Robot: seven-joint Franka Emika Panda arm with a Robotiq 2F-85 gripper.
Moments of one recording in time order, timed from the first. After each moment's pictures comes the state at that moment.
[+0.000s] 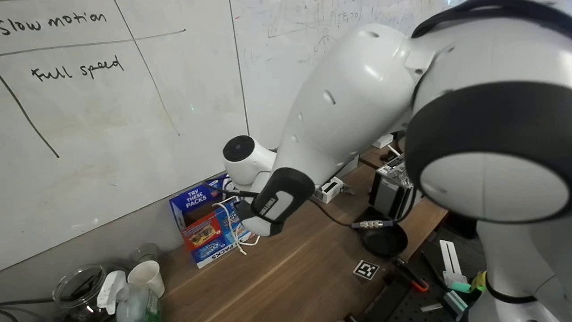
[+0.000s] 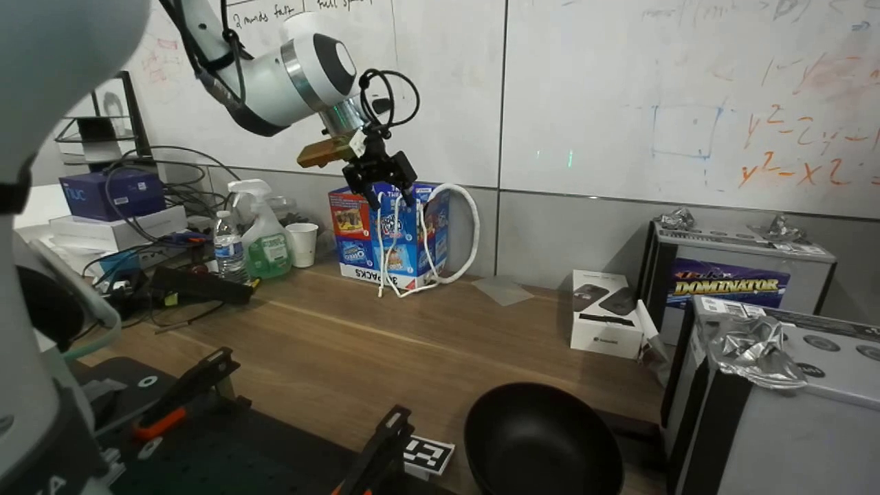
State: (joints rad) arm 1.06 0.49 -0.77 -2.20 -0.11 2.78 0.55
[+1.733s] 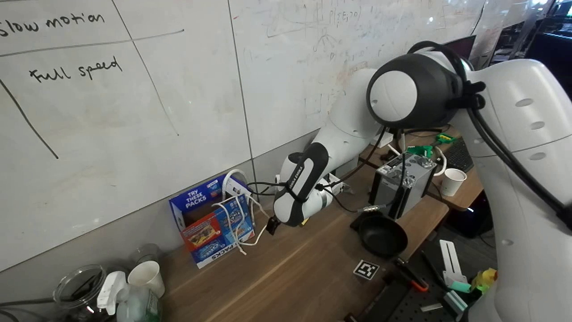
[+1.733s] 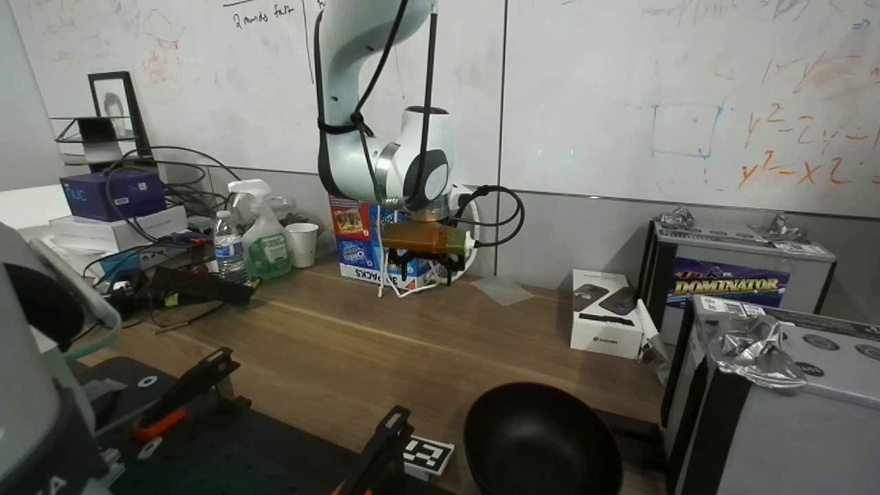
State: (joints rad) arm -0.12 0.72 0.20 -2.13 -0.03 3.07 -0.29
